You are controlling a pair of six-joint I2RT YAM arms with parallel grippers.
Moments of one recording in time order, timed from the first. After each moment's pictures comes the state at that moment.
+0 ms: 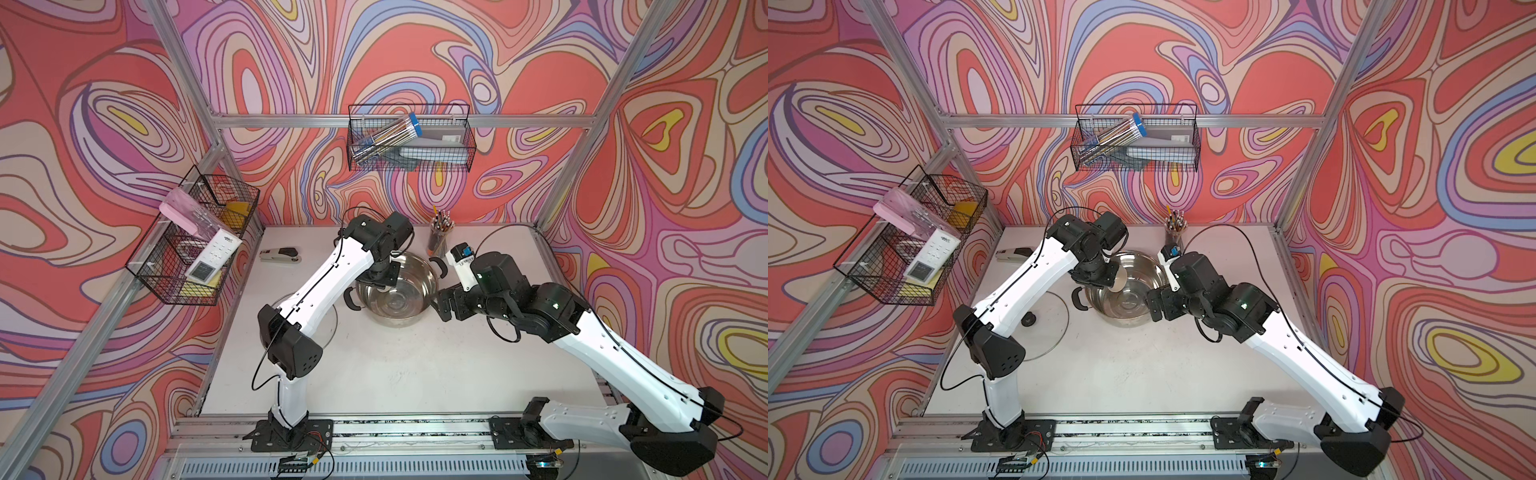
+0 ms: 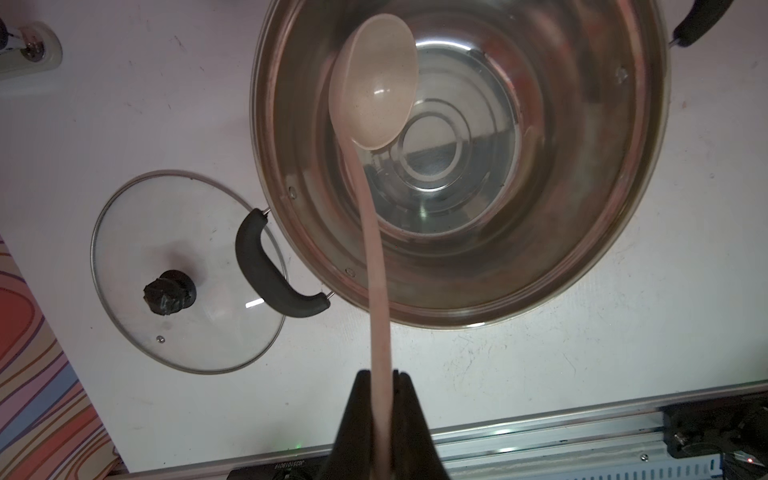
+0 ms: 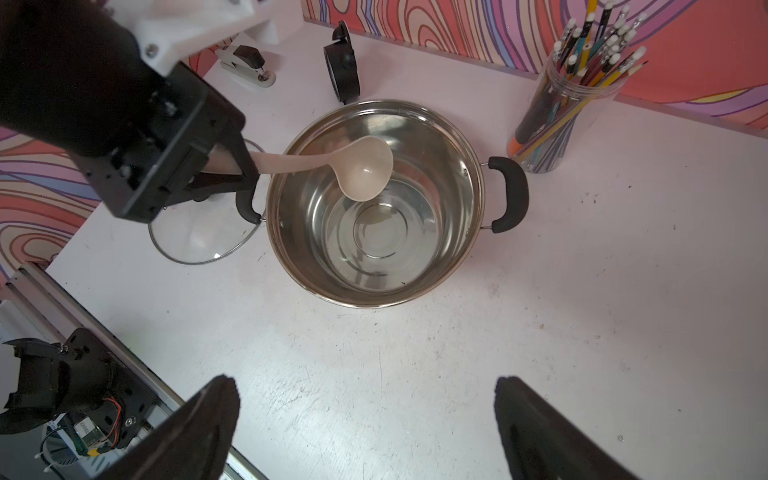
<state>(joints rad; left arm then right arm) -0.67 1.95 2.18 -1.59 -0.12 -0.44 0.79 1.18 1.39 -0.94 0.13 0.28</state>
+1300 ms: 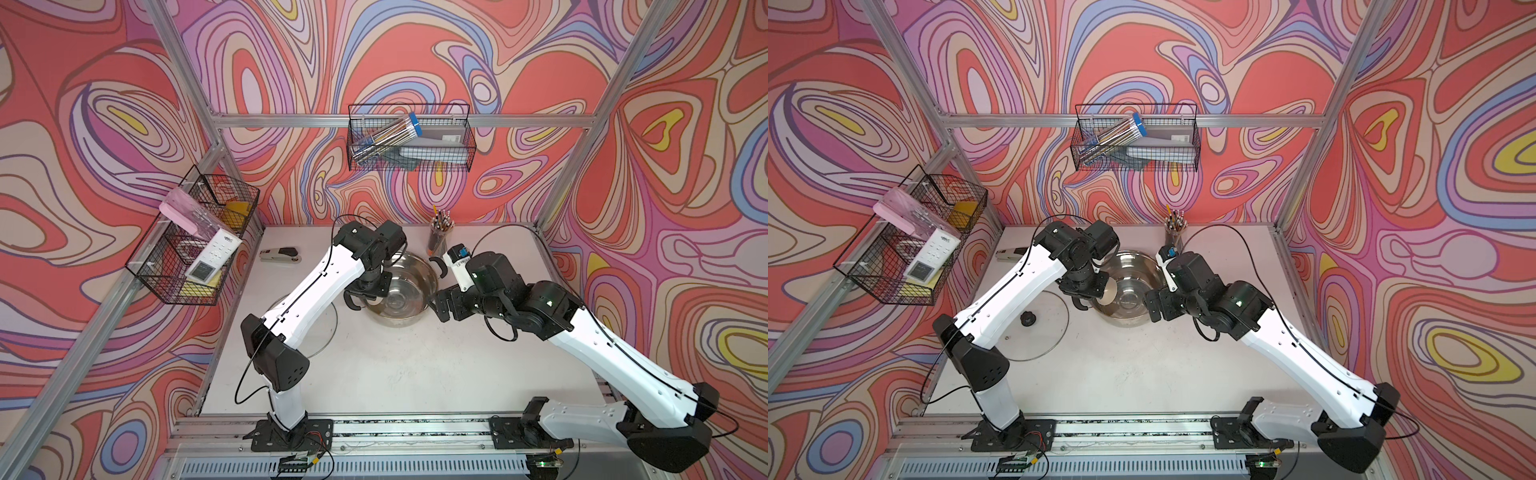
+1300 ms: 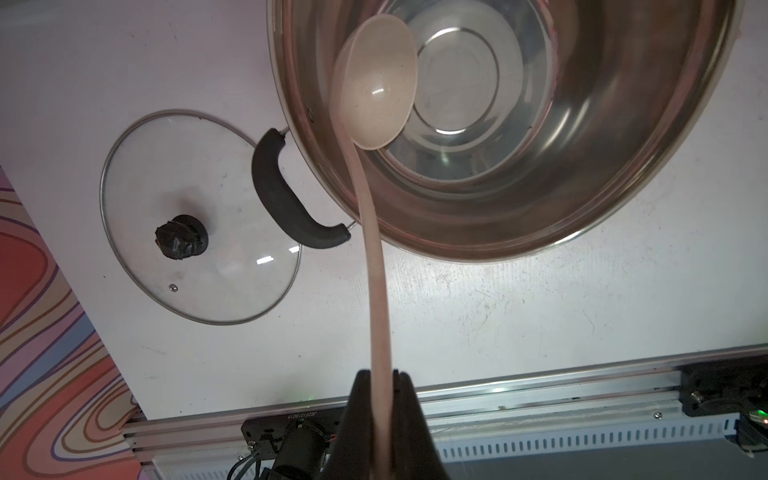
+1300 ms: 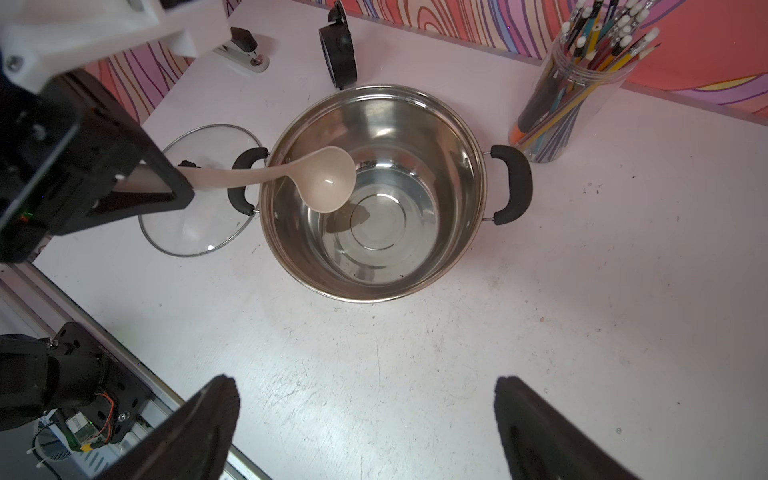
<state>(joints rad) -0.67 1.82 2.05 -1.65 -0.14 -0.46 0.79 1.21 1.39 -0.95 0.13 0.28</state>
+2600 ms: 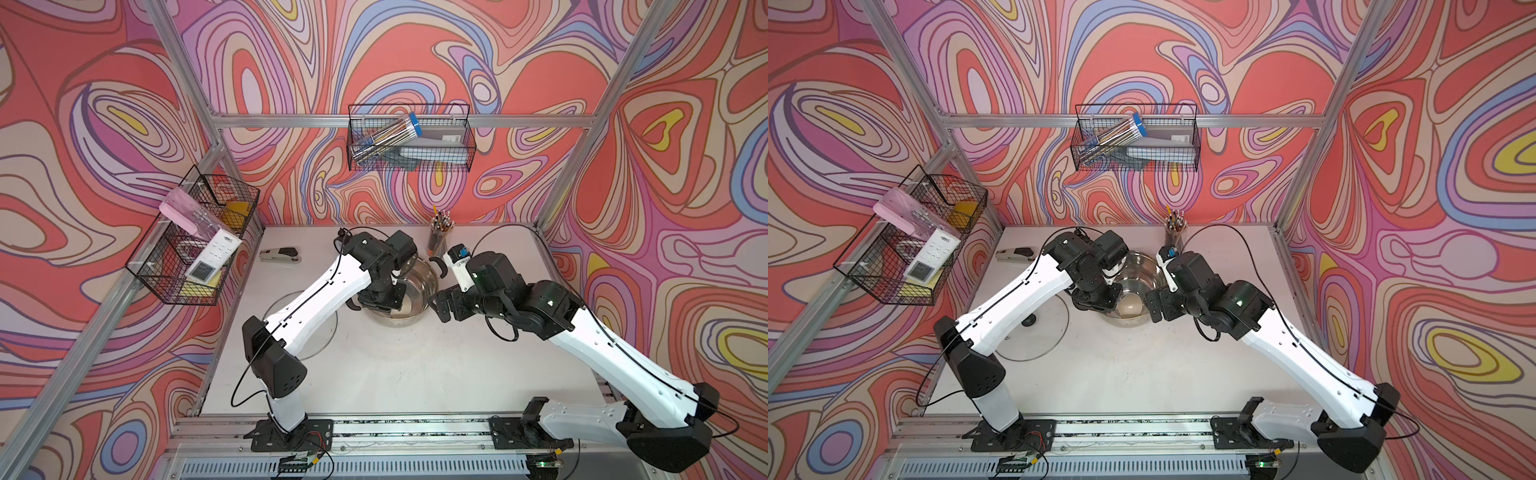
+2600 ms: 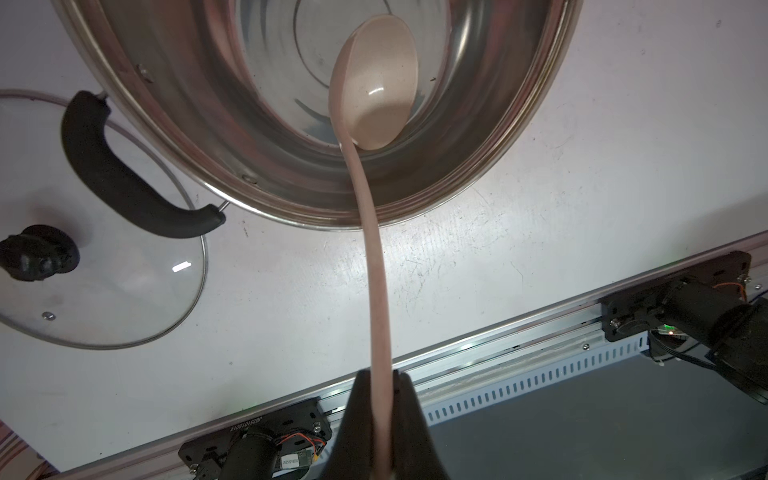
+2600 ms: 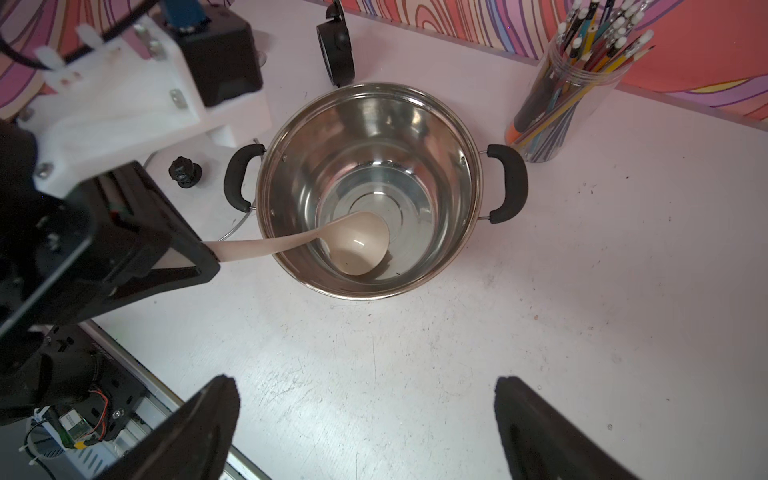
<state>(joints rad) -0.76 1.75 1.90 -1.57 0.02 -0.49 0.79 1.21 1.41 -0.96 0.13 0.27</state>
